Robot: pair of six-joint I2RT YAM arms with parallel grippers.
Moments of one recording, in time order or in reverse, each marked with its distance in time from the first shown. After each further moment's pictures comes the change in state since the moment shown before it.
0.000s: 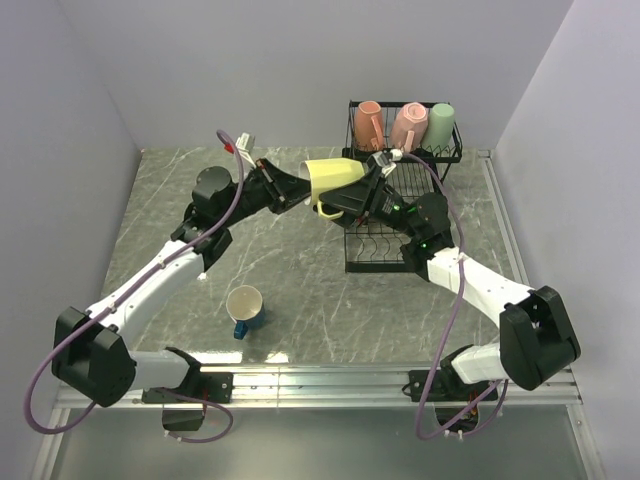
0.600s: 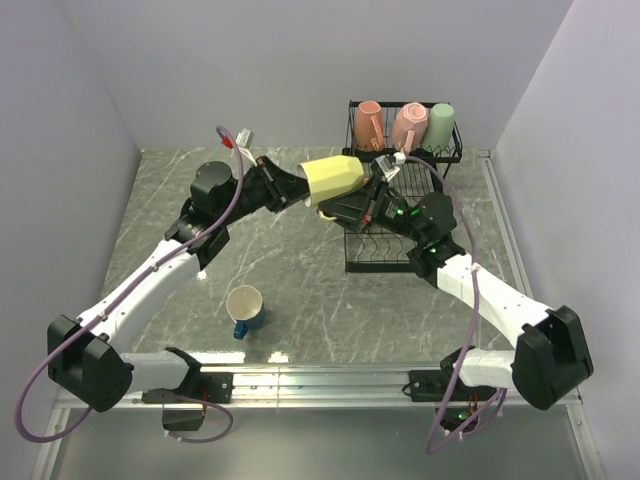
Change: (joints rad) left arm -0.018 -0.031 0.059 -0.156 -0.076 0.132; right arm 0.010 -0.101 0.000 -0.206 0.021 -0.064
